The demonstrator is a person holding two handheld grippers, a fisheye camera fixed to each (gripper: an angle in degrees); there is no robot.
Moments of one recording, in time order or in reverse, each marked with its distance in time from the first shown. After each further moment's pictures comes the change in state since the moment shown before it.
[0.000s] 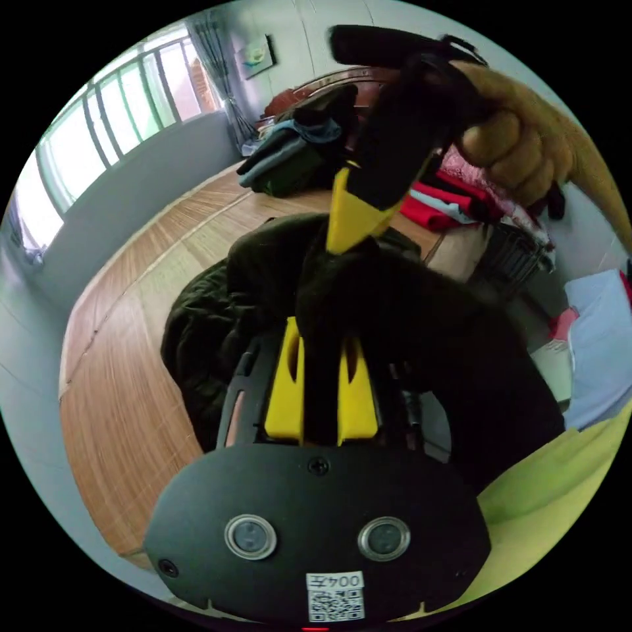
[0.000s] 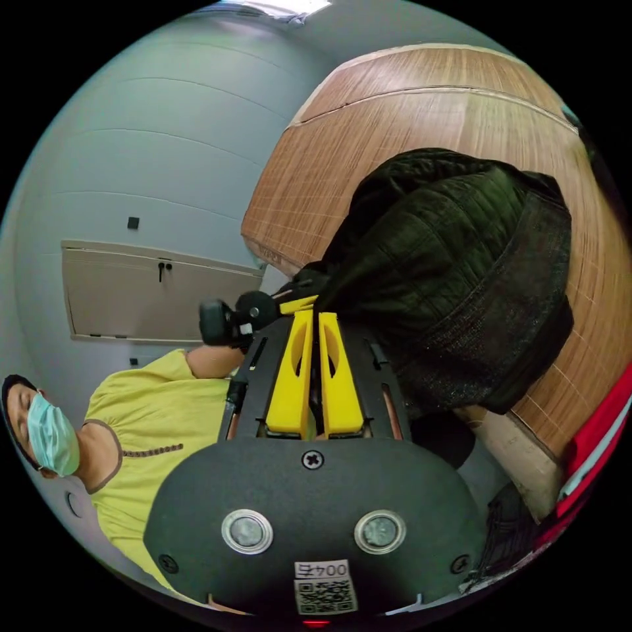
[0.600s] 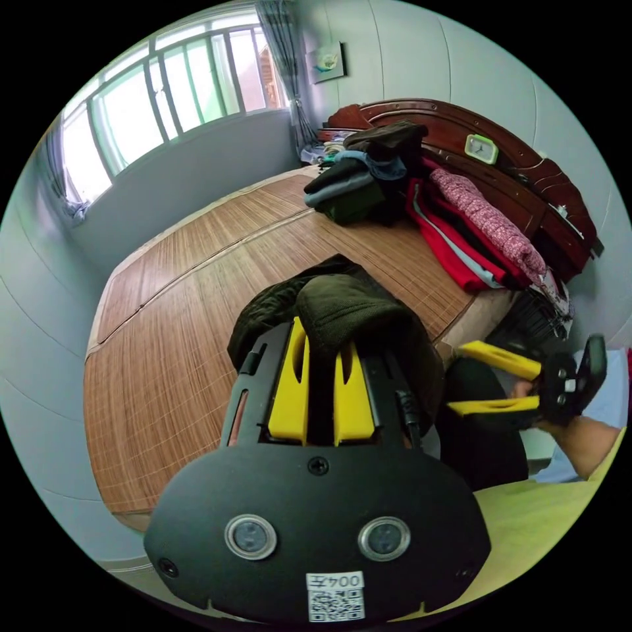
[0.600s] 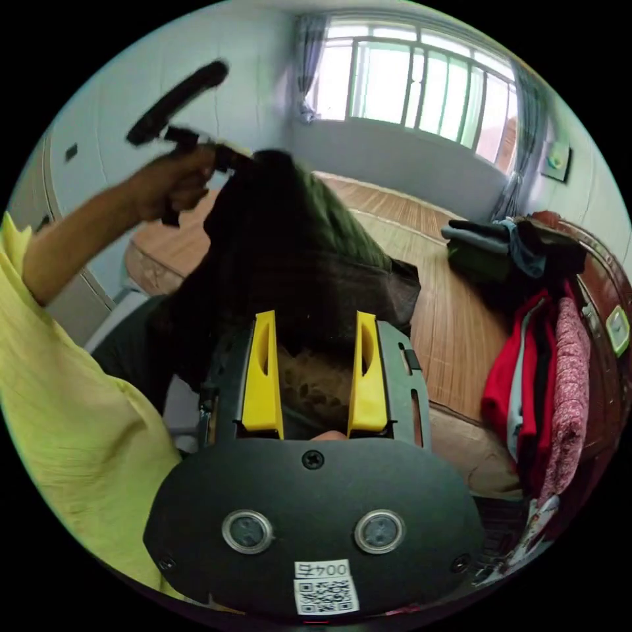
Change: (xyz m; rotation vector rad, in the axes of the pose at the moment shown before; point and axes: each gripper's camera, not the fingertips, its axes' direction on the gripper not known) left arm -0.019 -0.046 -0.102 0.024 -0.264 -0.118; right arm -0.125 0.151 0.127 0.425 0.750 -0.176
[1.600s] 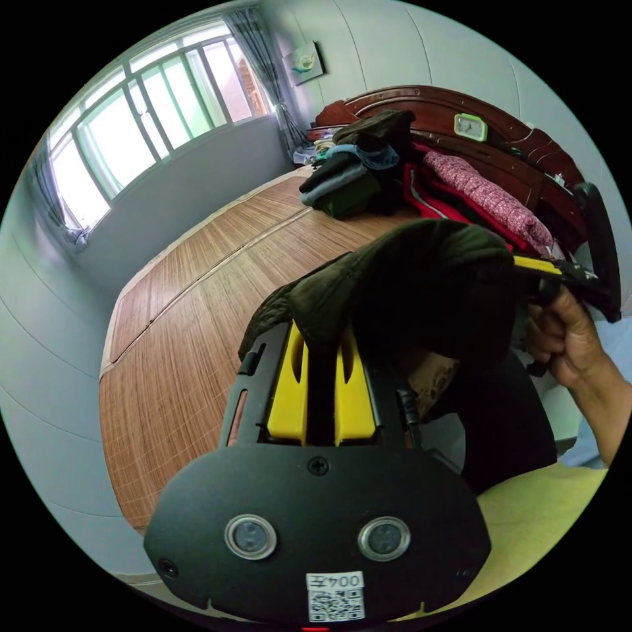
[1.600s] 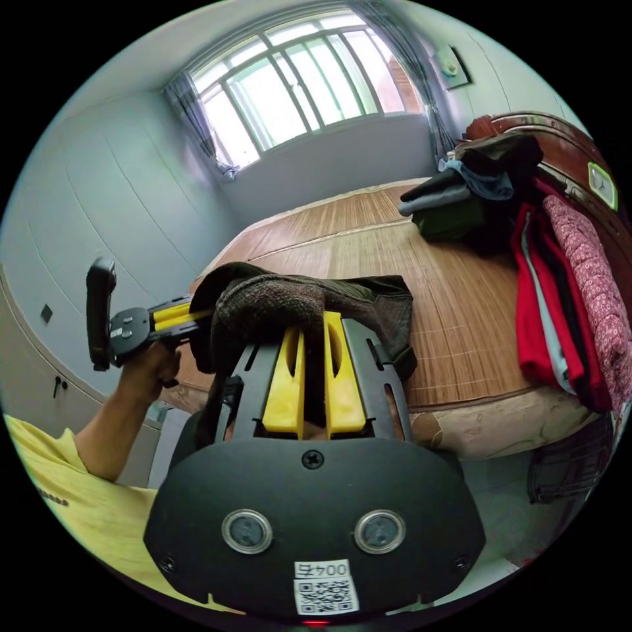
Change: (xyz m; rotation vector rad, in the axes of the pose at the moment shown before) left arm 0.003 0.006 -0.033 0.009 -0.024 0.089; right arm 0.074 -0.069 -0.074 0.160 -0.211 0.537
